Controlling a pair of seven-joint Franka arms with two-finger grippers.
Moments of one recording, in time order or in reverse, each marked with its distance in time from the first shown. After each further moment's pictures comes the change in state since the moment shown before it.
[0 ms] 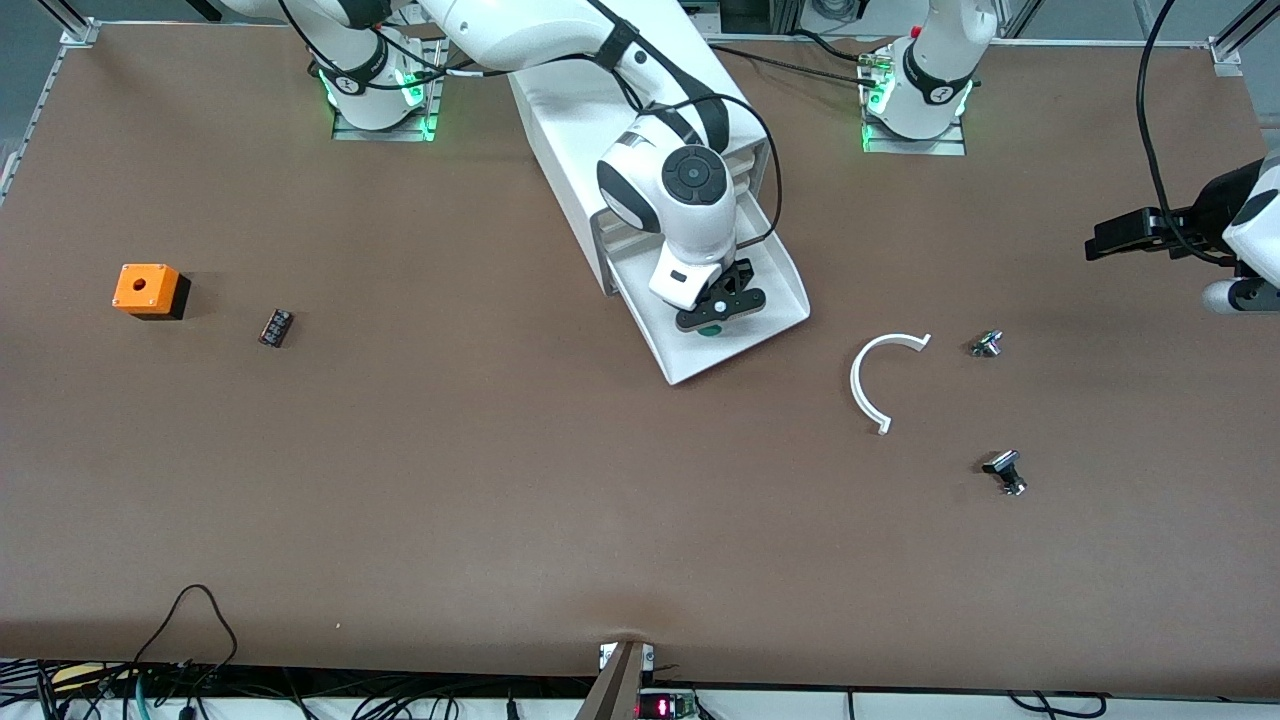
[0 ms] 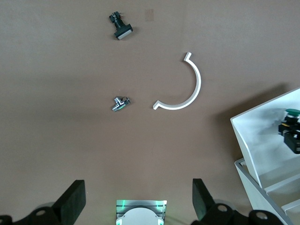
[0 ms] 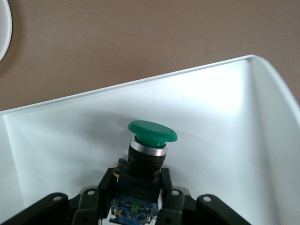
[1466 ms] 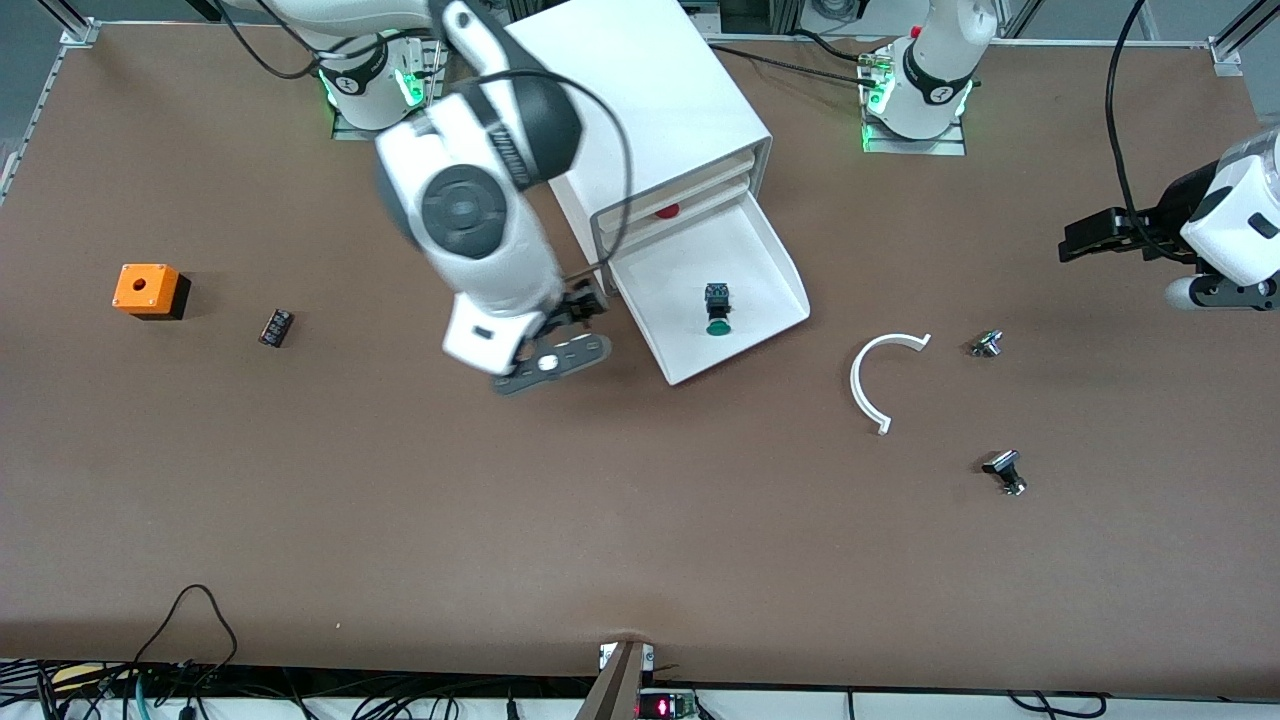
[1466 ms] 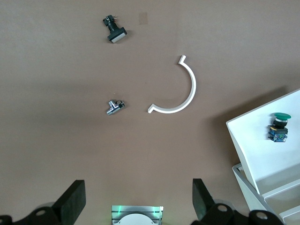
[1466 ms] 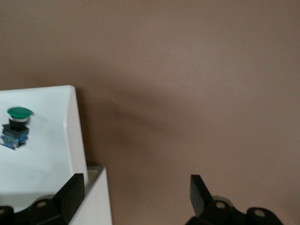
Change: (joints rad) left arm -0.100 -0.040 0.061 -0.077 0.000 0.060 -0.037; right arm -0.347 -0.246 -0.045 0.125 -0.003 -0.559 -0.489
